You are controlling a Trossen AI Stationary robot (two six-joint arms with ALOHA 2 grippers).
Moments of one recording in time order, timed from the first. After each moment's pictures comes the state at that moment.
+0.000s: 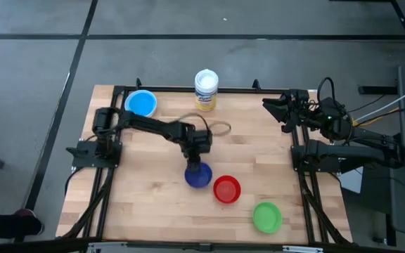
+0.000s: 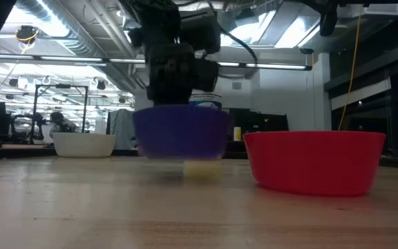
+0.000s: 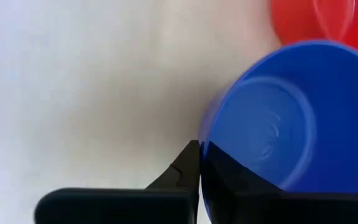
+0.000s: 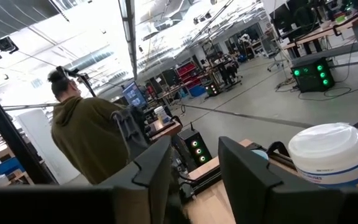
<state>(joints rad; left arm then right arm) 0.06 1.90 1.32 -0.64 0.28 -0.22 -0.28 0.57 0.60 0.16 -0.03 0.52</state>
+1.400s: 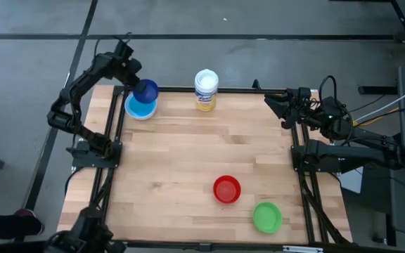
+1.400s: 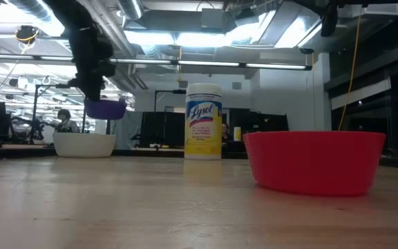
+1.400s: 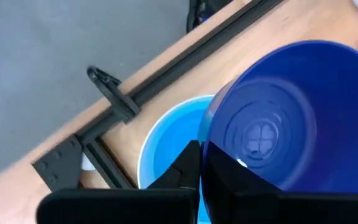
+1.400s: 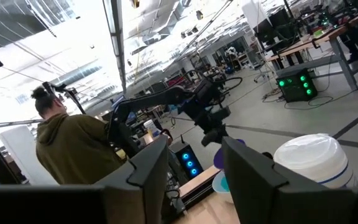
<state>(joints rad) 1.24 1.45 1.21 -0.96 0.10 0.27 -0.30 0.57 0.60 0.19 0.02 0.54</state>
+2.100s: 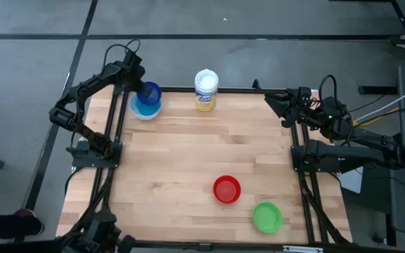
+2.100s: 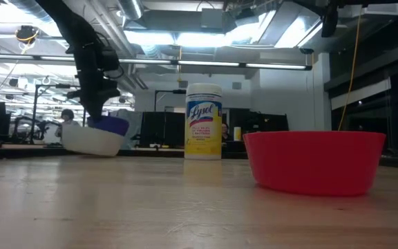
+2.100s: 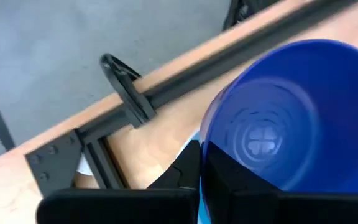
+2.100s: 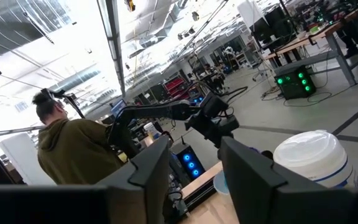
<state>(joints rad) 1.17 1.48 1.05 -0.72 -0.06 0.09 -0.30 0.57 0.60 0.19 0.04 0.57</state>
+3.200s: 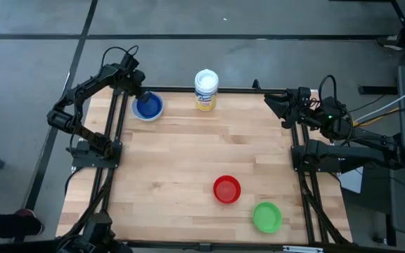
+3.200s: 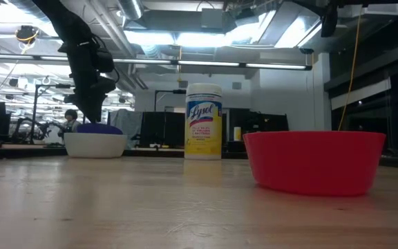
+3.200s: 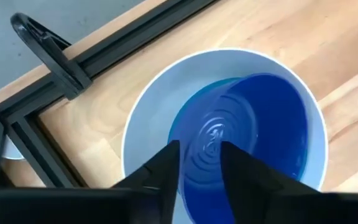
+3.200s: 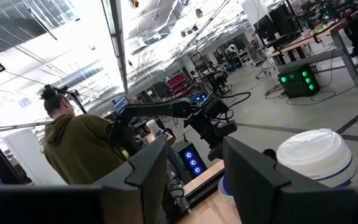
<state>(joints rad) 1.20 1.45 1.02 -0.82 0.15 0.14 -0.30 0.57 0.60 0.18 0.02 0.56</state>
